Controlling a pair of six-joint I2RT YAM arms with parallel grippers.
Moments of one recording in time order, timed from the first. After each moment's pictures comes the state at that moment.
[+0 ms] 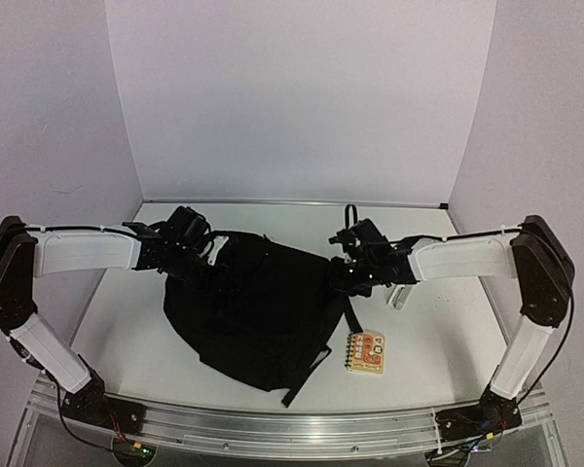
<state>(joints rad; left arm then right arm) -0.66 1.55 0.99 -0.39 0.35 -0.31 0.78 1.78 1.13 -0.22 0.09 0.81</state>
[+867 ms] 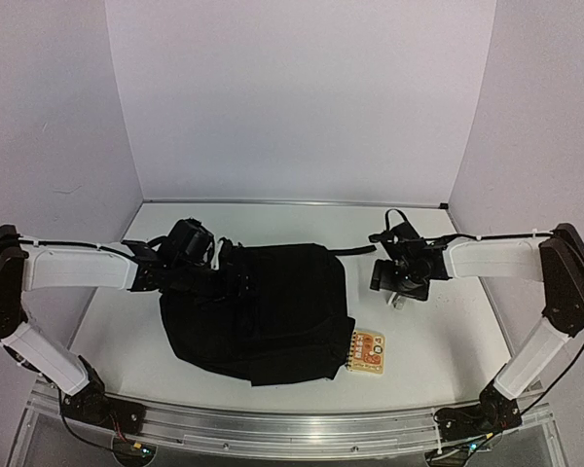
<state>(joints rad) -0.76 1.48 0.87 -0.17 0.26 -0.81 0.60 1.63 0.97 -0.42 0.36 0.76</state>
